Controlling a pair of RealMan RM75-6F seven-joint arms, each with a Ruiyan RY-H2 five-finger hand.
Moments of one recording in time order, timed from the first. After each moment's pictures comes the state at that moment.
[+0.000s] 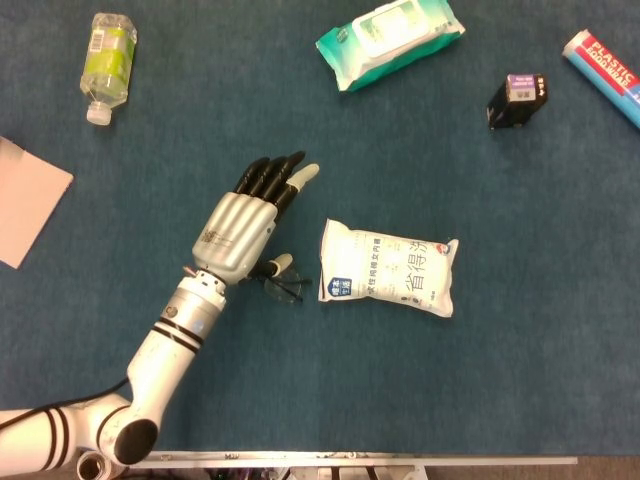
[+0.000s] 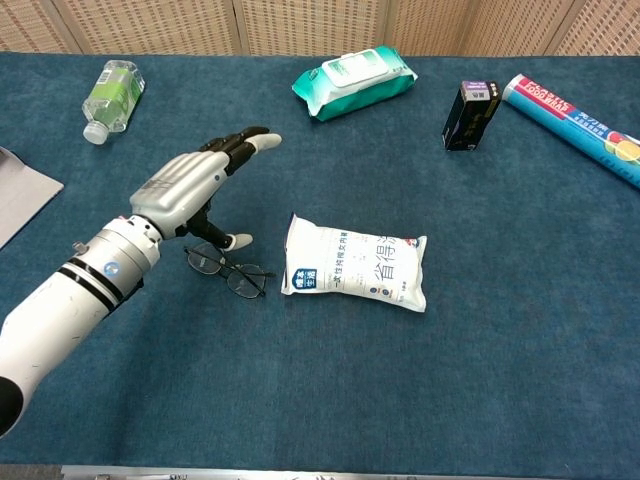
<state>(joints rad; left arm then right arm) -0.54 -1.71 -0.09 -1.55 1.33 1.15 0.22 -0.10 -0.96 0.19 -1.66 -1.43 1.74 0.22</state>
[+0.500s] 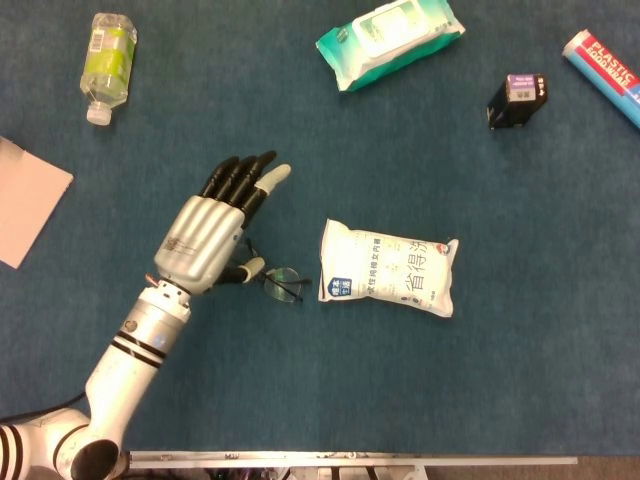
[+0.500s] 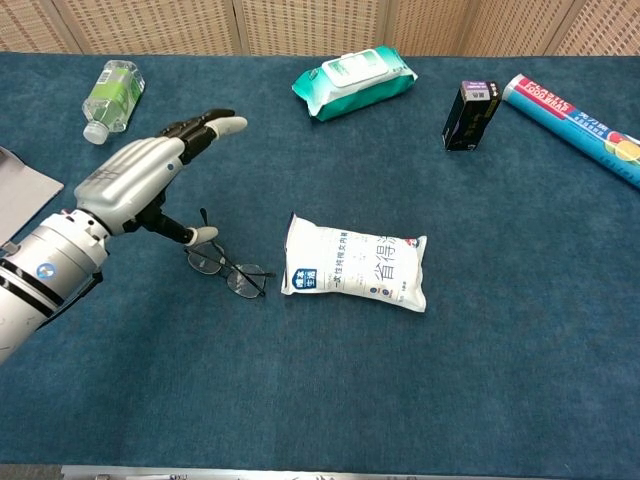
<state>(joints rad) -0.48 -1.56 -0.05 -1.69 1.40 1.21 0.21 -0.10 -0.96 0.19 -1.67 -1.44 1.74 0.22</state>
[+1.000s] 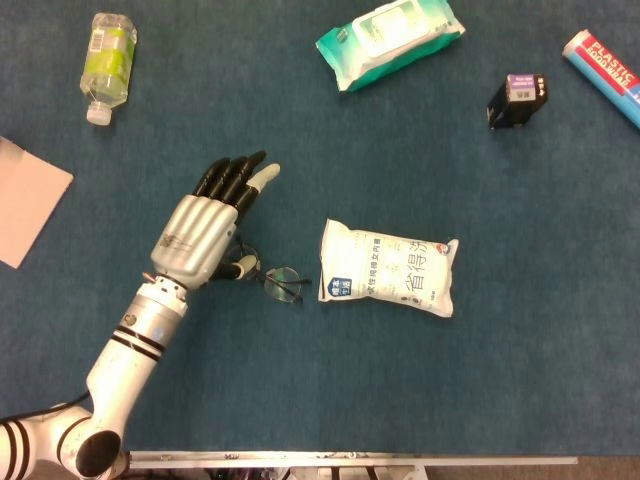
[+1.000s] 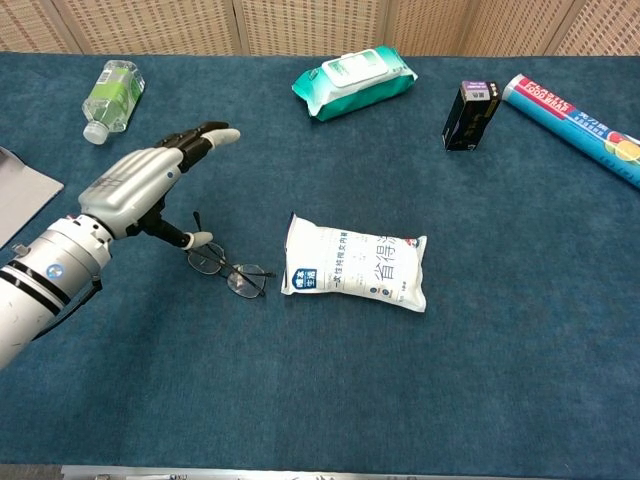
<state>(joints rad) -0.48 -1.60 -0.05 -1.60 1.38 1.18 0.18 -0.10 -0.96 0.19 -1.67 -1.44 1.74 0.21</state>
